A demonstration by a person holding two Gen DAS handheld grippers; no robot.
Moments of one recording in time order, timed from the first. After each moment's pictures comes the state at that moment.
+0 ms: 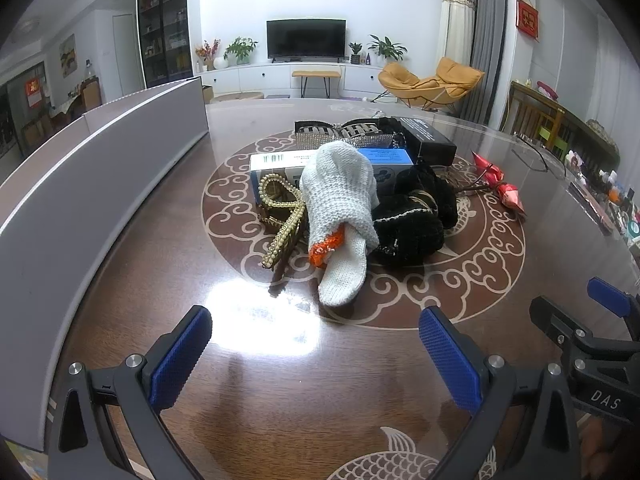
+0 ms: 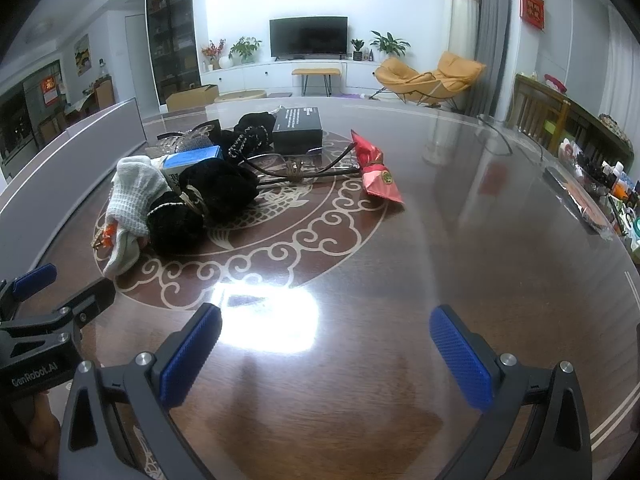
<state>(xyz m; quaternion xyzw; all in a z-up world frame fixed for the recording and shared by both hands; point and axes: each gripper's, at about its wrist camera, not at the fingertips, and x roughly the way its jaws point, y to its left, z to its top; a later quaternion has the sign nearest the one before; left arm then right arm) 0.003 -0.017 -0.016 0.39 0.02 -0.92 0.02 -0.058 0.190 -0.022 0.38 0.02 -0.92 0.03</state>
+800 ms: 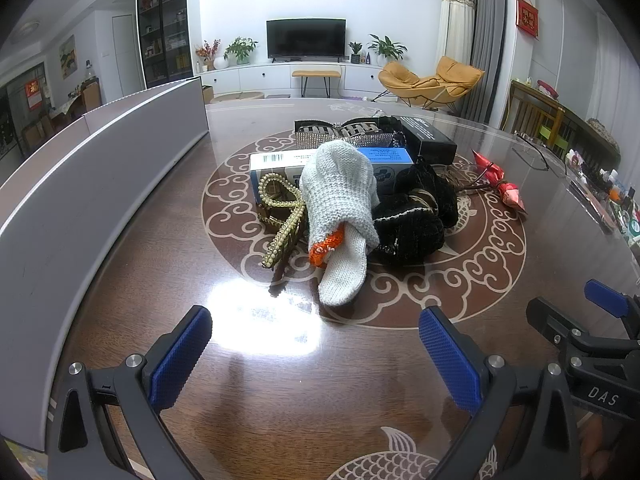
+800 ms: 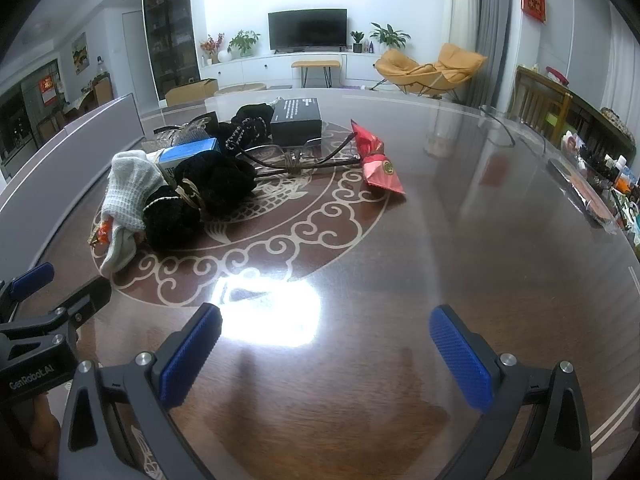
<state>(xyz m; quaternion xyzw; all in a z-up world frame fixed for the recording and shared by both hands) 0.003 -0.017 -0.016 0.39 0.02 -0.92 0.02 -0.062 0.190 -0.028 0.40 0.02 -0.92 0.04</state>
